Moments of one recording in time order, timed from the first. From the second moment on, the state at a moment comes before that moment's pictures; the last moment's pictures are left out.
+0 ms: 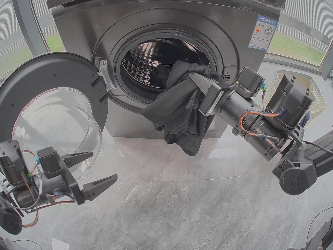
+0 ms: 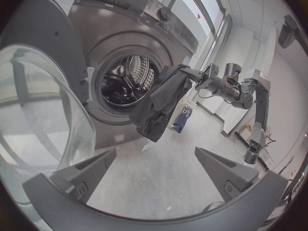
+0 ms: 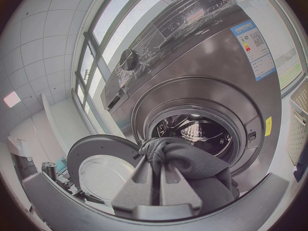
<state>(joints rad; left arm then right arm) -0.32 1.37 -0.24 -0.98 -0.42 0.01 0.75 1.80 -0.92 -1.23 -0.08 0.23</state>
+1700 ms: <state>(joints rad) -0.43 2.14 -0.84 -1.37 -0.32 -0.08 0.82 1.78 -0.86 -1.24 -0.08 0.23</state>
